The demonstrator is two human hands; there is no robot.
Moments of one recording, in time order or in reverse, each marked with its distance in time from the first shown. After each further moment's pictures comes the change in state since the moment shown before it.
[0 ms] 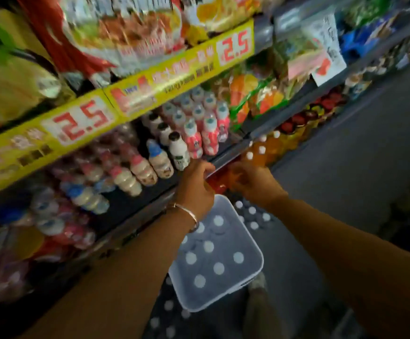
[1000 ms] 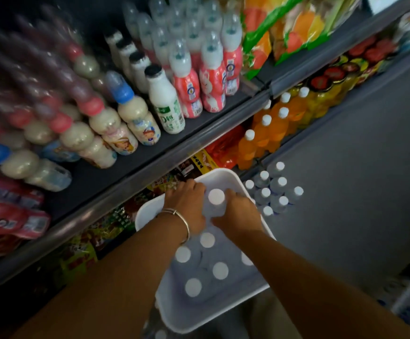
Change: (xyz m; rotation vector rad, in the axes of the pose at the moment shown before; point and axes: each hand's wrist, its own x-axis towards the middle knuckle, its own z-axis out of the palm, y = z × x) left_hand -0.009 -0.130 0.102 0.737 -0.522 -0.133; right_hand 0.023 0.131 0.185 -0.277 -0.053 0.228
